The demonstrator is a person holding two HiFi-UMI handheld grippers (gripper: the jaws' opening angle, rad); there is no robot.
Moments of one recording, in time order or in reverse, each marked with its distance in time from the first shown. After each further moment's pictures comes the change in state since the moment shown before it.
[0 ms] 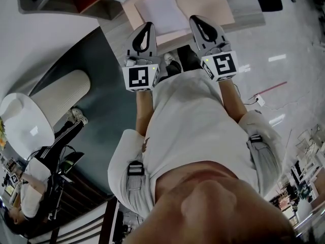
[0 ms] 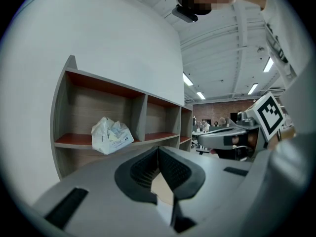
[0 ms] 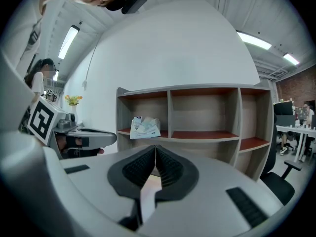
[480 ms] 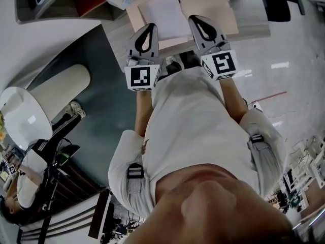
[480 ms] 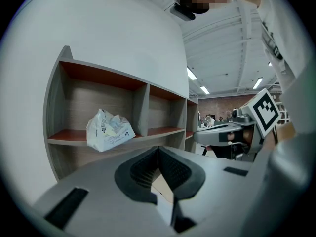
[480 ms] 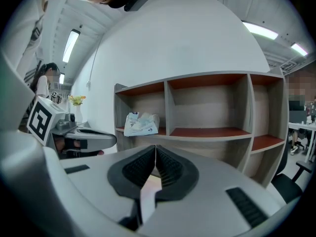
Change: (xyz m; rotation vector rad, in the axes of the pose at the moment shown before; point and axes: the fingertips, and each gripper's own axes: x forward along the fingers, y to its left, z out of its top) left arm 0.037 0.005 -0.015 0.020 0.045 0.042; right arm 0.041 -0.027 -0.010 0.005 0.020 0.100
